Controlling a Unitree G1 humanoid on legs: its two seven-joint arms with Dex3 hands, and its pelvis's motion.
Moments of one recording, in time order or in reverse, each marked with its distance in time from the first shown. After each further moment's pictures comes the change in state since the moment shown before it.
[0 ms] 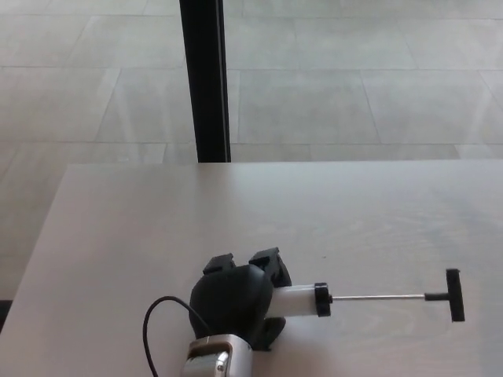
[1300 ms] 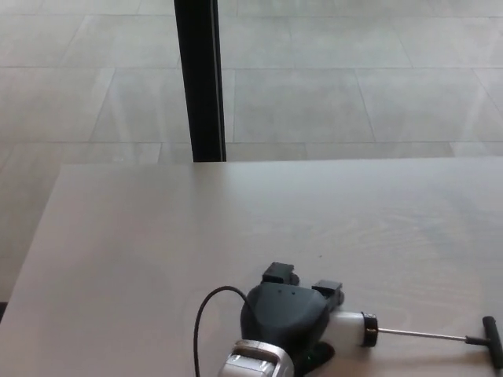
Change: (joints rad) left_arm -0.089 0.084 -0.307 0.016 0.085 0.112 -0.162; right_arm -0.005 -0.083 0.008 0.008 0.026 -0.001 0.025
